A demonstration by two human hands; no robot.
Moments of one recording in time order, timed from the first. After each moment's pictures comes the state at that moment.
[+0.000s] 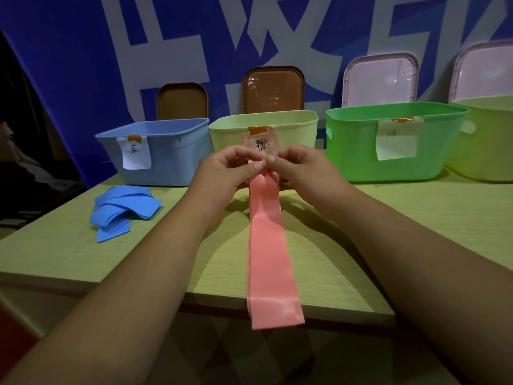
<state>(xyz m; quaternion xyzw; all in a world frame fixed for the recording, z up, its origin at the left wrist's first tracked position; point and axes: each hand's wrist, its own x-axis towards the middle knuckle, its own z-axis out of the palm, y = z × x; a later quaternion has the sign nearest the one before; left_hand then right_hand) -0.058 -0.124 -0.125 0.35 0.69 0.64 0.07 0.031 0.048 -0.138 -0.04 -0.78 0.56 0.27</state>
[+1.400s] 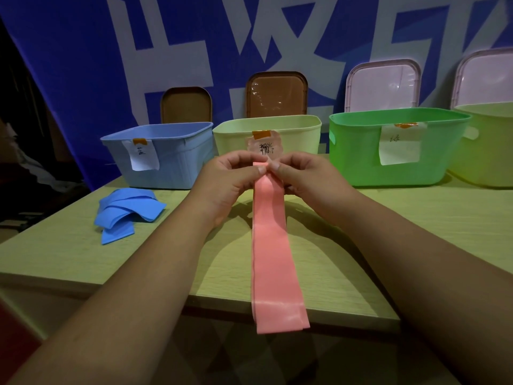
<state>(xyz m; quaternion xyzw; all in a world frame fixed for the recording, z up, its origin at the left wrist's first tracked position) -0.063 -0.124 -0.125 0.32 0.64 0.69 0.12 0.032 0.048 -0.140 -0.04 -0.78 0.58 0.25</state>
